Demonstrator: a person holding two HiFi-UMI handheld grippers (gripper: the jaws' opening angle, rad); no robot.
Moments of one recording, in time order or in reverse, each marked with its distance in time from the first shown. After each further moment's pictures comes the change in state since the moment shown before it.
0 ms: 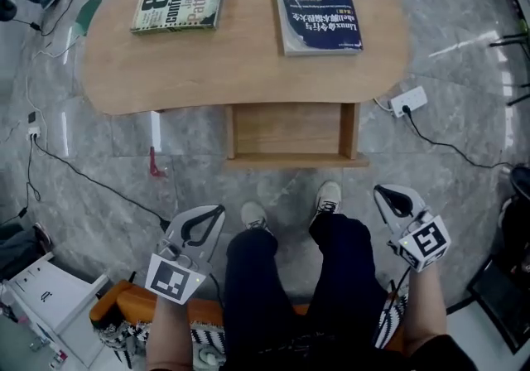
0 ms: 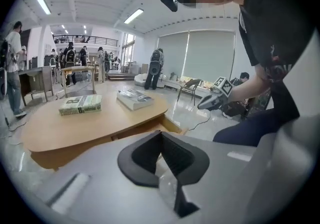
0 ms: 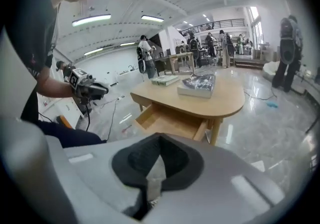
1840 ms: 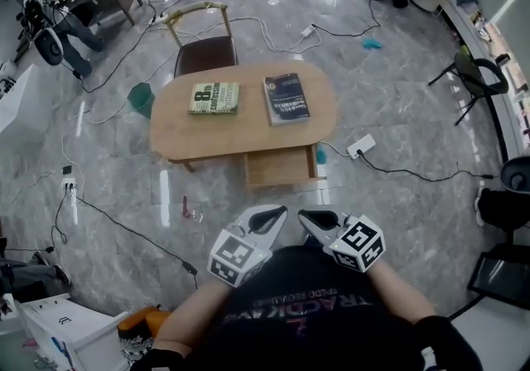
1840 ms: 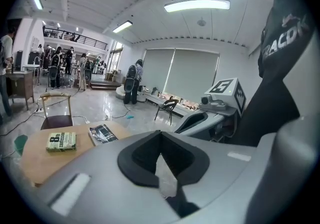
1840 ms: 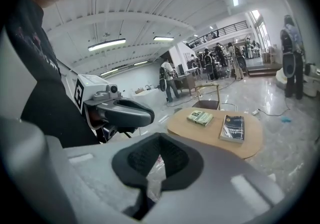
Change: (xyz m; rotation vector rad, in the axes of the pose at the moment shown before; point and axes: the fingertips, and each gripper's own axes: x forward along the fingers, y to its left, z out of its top) left arm -0.177 -0.200 0.309 -0.015 -0.092 -0.207; right arm -0.229 0.289 0.276 0.022 -0.163 0.177
